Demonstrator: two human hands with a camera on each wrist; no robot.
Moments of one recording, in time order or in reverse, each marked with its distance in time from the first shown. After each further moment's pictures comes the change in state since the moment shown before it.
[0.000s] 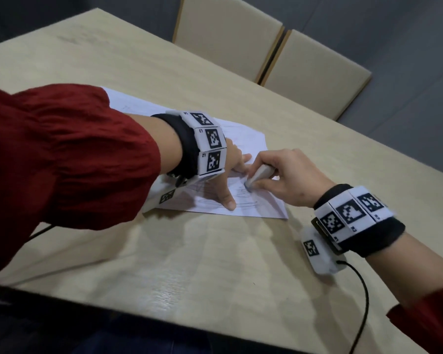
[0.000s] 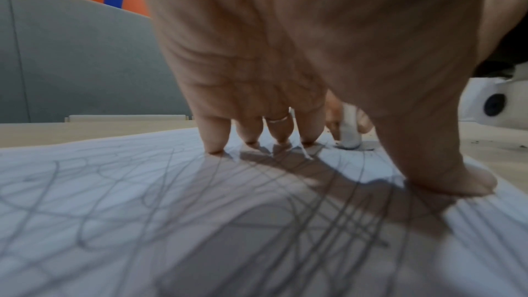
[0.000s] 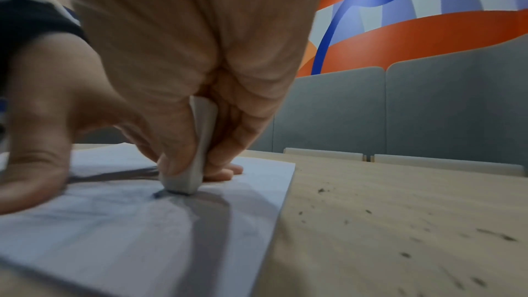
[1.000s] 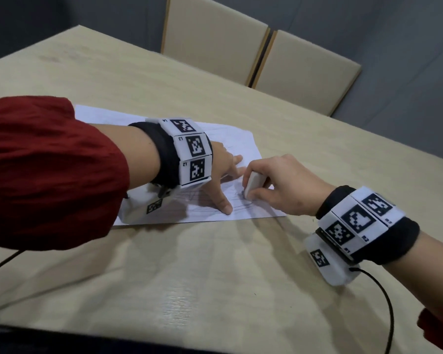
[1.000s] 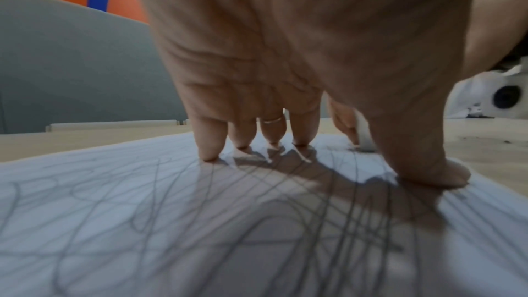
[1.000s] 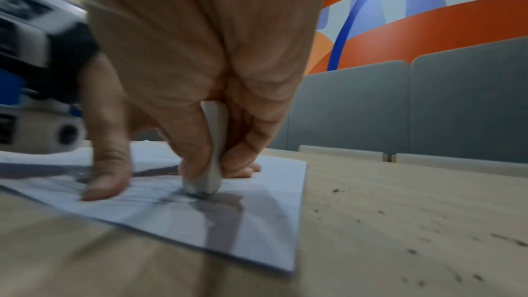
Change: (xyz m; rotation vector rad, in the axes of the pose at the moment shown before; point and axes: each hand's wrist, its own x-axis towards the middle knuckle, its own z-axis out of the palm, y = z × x) left_hand 0.007 0.000 -0.003 0.119 -0.040 -0.015; right_hand -0.005 -0.004 0.002 -0.040 -0.055 0.049
